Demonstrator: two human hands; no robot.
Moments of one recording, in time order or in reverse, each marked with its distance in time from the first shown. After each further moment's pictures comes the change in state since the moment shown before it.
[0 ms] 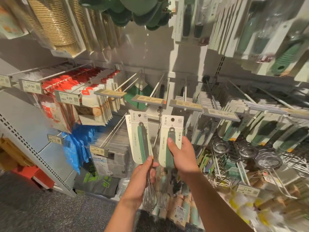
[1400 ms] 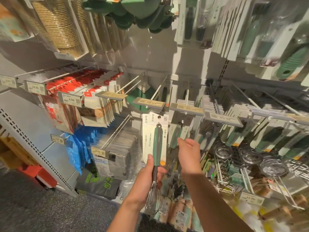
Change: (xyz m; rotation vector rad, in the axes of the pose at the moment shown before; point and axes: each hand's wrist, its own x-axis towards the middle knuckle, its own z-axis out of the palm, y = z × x) left_hand 0.008 -0.001 0.016 0.146 -0.015 -0.002; right_hand 0.026 0.002 -0.010 0.075 0.174 0.166
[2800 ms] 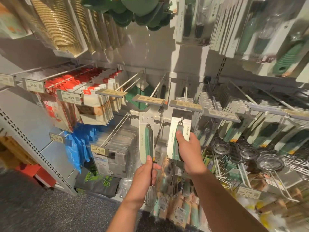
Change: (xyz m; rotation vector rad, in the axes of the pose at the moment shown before) left_hand -0.003 -0.010 -0.008 -0.003 0.078 0.005; right_hand -0.009 -0.016 -0.005 -0.118 -0.033 -0.075
